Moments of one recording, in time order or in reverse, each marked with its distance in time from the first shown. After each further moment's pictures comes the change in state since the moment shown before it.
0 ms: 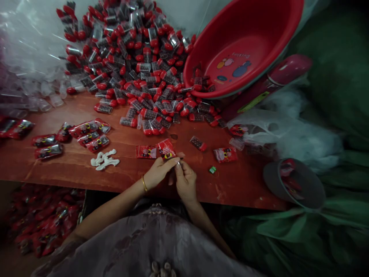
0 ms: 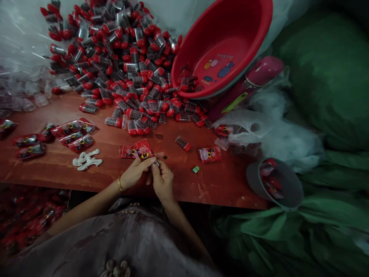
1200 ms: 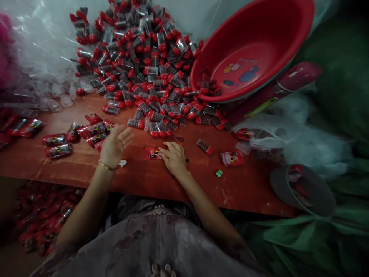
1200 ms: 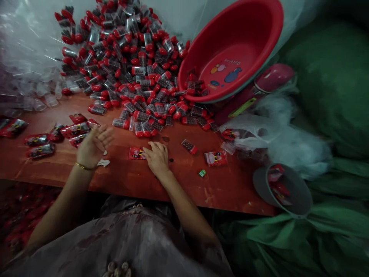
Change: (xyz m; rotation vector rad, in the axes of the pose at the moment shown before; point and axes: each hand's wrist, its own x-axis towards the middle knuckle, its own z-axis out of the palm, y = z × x) left_hand -0.013 0.068 -0.131 -0.173 0.699 0.226; right_hand 0.074 0.030 0.032 -1.047 -0.219 -0.554
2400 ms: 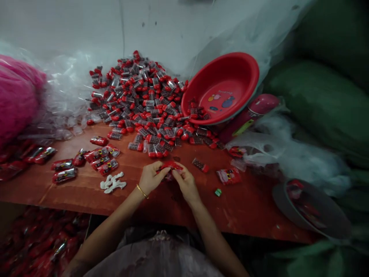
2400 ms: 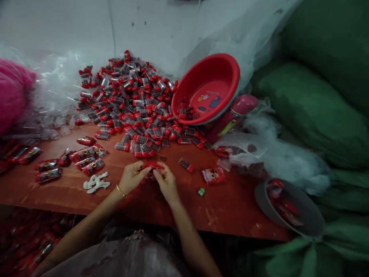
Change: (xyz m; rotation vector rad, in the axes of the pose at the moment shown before) left_hand -0.034 -0.064 0.066 0.768 -0.481 0.525; right_hand -0.018 0.004 -0.033 1.060 0.203 0.455
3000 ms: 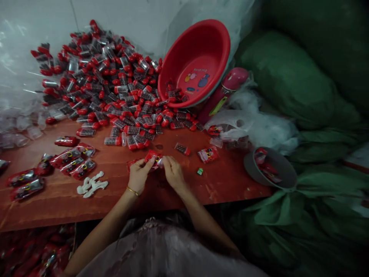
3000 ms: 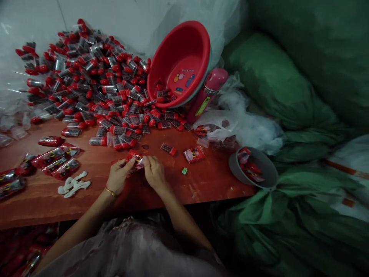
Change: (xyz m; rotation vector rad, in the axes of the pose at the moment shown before) left_hand -0.005 0.009 0.035 -0.737 0.155 -0.515; right_hand 0.001 -0.006 -0.022 -0.708 0.099 -0.234
